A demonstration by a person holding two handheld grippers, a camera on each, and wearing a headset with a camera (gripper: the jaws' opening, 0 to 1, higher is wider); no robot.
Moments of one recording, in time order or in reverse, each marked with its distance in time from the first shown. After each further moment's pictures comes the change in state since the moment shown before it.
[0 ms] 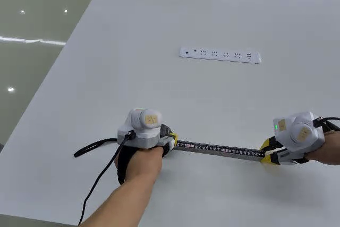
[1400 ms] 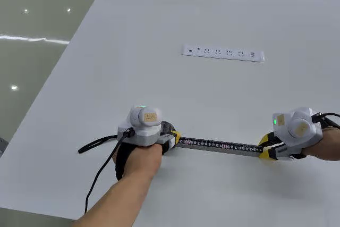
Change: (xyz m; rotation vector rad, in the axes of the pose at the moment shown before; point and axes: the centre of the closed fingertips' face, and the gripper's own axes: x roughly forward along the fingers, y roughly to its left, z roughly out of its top) left arm -0.001 0.000 0.000 0.011 -0.019 -0.048; right arm 0.007 -0.005 0.013 0.017 -0.024 -0.013
